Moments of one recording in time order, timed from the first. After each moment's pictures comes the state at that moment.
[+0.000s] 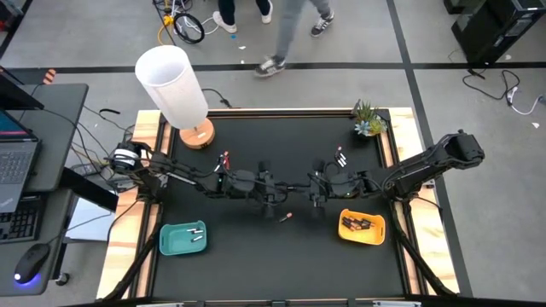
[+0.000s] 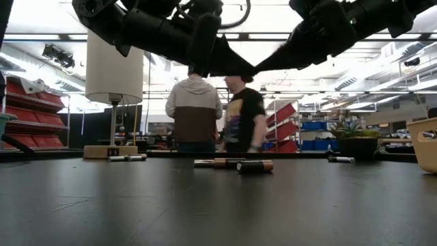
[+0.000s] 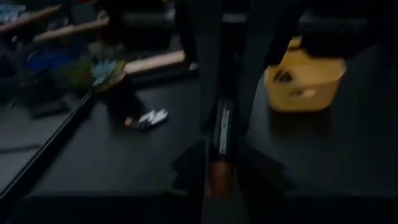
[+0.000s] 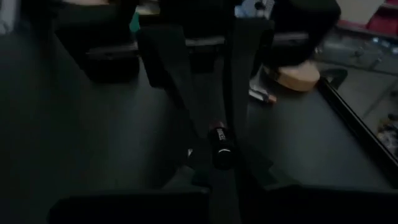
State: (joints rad) left arm -0.11 1.70 0.86 0.57 -0.26 0.17; right arm 0.20 1.34 0.63 0.28 0.35 -0.07
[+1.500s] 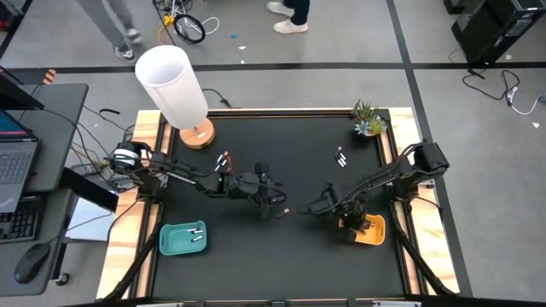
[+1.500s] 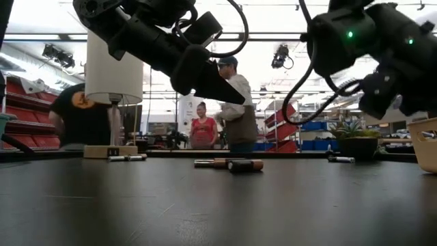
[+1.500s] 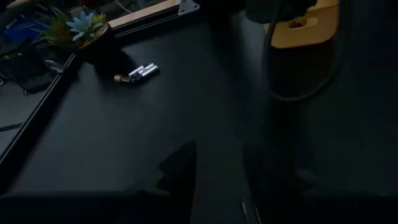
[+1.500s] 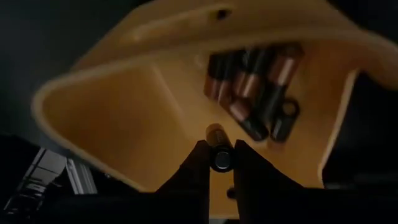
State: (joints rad) left arm -0.11 1.70 0.86 0.38 -0.25 0.20; right arm 0.26 1.73 0.99 -1.19 -0.52 0.68
